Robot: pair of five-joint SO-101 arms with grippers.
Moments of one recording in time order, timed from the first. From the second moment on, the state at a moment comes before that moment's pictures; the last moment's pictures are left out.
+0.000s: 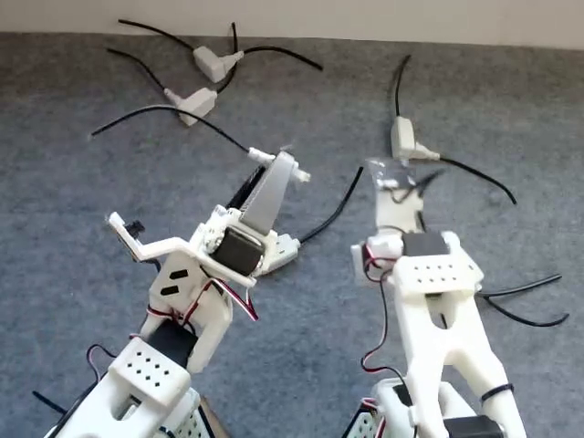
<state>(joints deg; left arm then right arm) 24.8 -66.2 85.5 -32.5 60.9 -12.6 -30.3 45.2 63.3 4.4</state>
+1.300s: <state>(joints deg) 24.1 -66.6 91.8 -30.6 65.0 -30.8 -30.3 13.7 82.2 25.8</state>
